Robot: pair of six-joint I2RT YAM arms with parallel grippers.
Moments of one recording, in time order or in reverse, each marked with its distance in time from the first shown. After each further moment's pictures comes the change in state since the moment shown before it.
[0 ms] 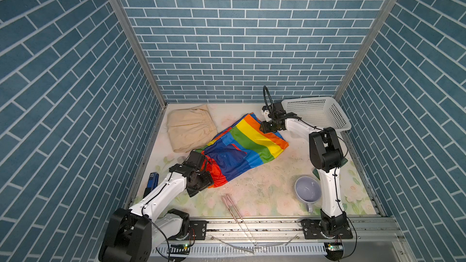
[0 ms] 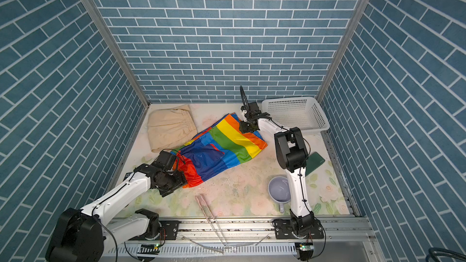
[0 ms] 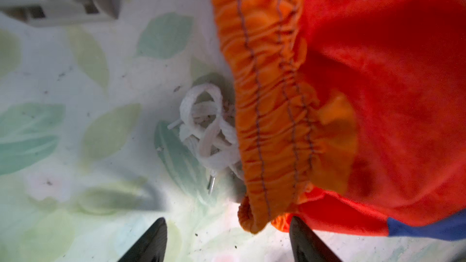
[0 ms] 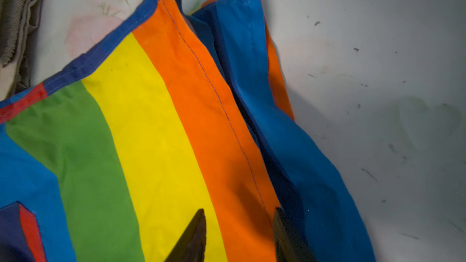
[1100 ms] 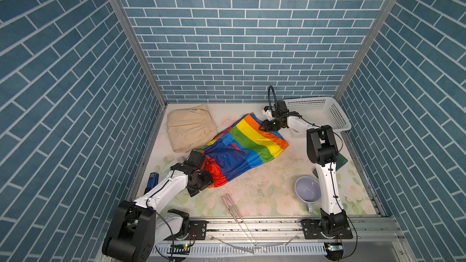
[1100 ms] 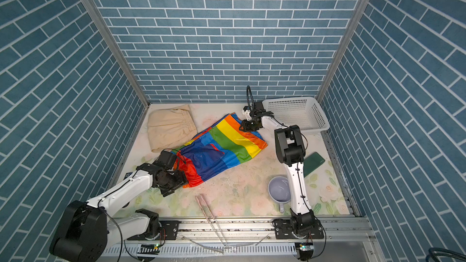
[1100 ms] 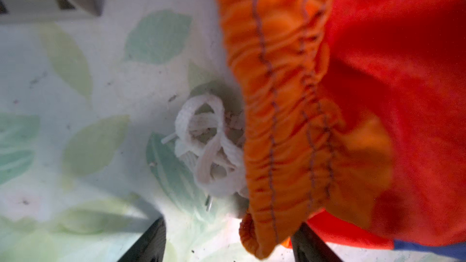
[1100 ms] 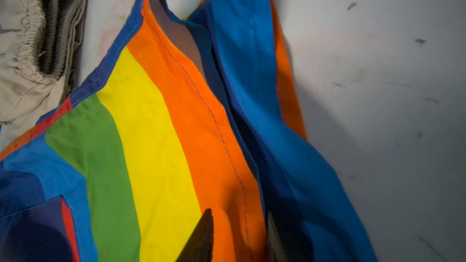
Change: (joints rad) left arm 0.017 0.055 -0.012 0.045 0.018 -0.001; right arm -0.062 0.126 0.120 -0.027 -0.269 0.029
